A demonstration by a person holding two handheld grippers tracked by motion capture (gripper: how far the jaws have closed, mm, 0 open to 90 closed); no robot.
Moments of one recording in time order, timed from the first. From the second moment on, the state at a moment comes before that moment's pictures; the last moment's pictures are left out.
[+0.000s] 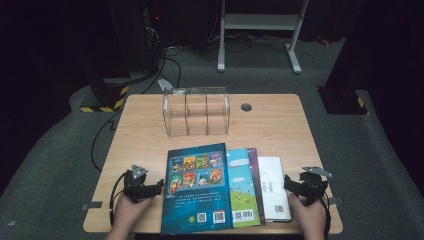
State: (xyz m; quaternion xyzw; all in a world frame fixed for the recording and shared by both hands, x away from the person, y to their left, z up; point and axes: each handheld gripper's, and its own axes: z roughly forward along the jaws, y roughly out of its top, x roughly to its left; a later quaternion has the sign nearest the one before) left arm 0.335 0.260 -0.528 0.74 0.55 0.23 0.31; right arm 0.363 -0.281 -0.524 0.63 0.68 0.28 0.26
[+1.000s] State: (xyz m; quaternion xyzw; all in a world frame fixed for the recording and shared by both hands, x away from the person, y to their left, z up) left arm 0.338 0.258 -0.527 0.75 0.54 0.23 0.31; right arm 0.351 -0.287 -0.522 0.61 0.69 0.30 0.24
